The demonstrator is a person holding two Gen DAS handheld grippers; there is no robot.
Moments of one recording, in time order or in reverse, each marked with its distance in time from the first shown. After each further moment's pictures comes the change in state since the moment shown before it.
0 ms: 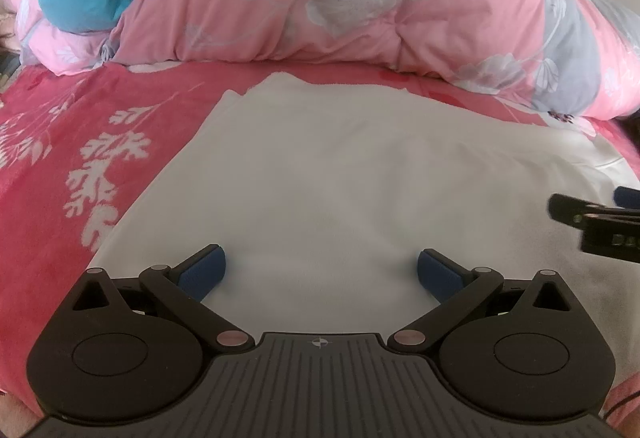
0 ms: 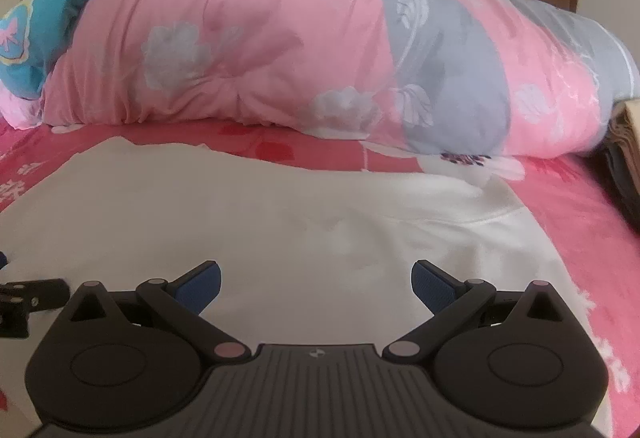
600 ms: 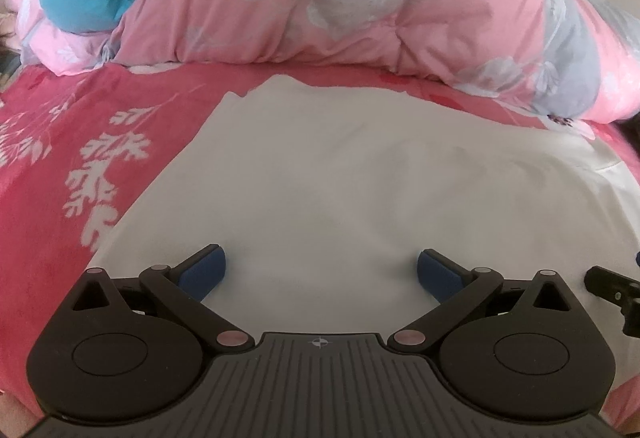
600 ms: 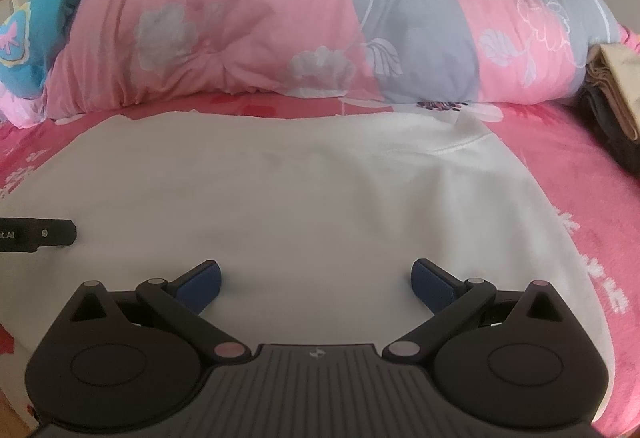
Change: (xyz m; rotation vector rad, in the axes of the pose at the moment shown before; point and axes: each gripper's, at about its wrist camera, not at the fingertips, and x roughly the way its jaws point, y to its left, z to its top) left arm -0.001 0.001 -0.001 0.004 -0.018 -0.006; right arm -0.034 -0.028 -0.040 0.075 0.052 0.023
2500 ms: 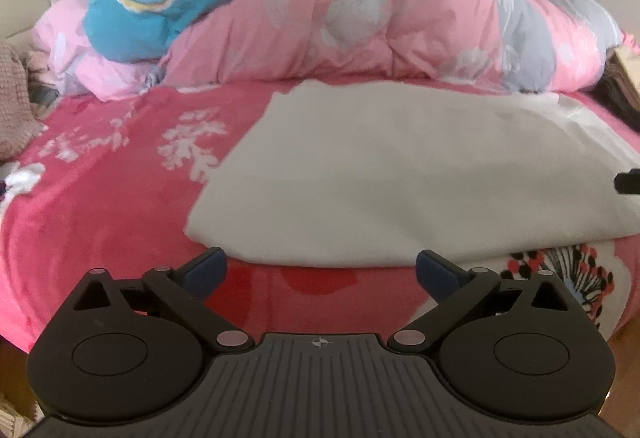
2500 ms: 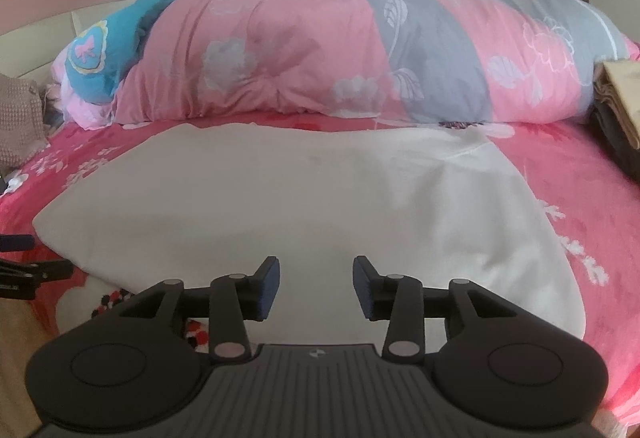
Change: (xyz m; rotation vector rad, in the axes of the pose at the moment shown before) left arm -0.082 0.050 -0.078 0.125 -0.151 0.006; right arm -0.071 -0.013 -0.040 -0.032 -0.094 0.147
